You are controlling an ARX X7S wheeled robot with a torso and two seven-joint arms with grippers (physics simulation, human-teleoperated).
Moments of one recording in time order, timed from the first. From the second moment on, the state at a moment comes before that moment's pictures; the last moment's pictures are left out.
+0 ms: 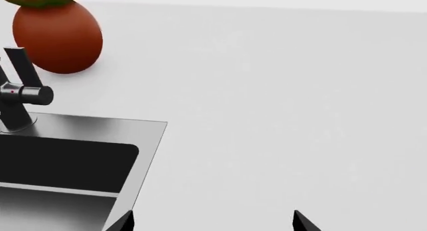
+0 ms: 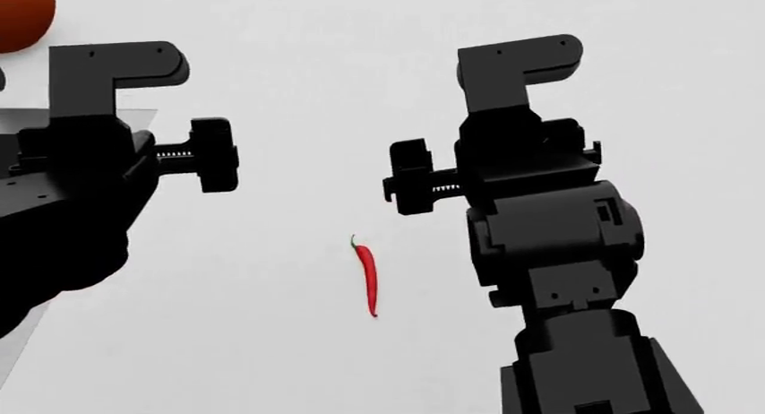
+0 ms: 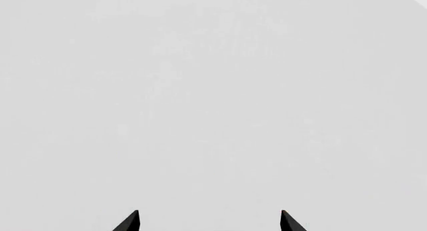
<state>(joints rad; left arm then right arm) -1.42 -0.39 1.44 -0.60 -1.60 -0.19 -0.68 1.30 0.07 -0.33 0.90 0.25 0.80 -0.01</state>
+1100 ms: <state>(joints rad) -1.41 -0.49 1.39 -0.39 -1.61 -0.17 -0.73 1.15 0.11 -0.26 0.28 0.50 1.44 0.06</state>
